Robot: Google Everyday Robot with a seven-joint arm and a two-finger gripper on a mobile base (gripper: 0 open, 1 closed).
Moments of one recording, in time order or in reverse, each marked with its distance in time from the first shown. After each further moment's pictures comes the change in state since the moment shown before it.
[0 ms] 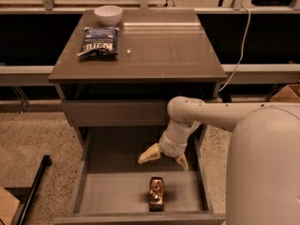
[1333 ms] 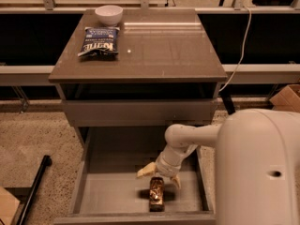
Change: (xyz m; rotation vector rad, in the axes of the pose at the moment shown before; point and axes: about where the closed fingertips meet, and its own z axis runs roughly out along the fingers) arm -0.012 -0.017 0.106 -0.064 -0.019 0.080
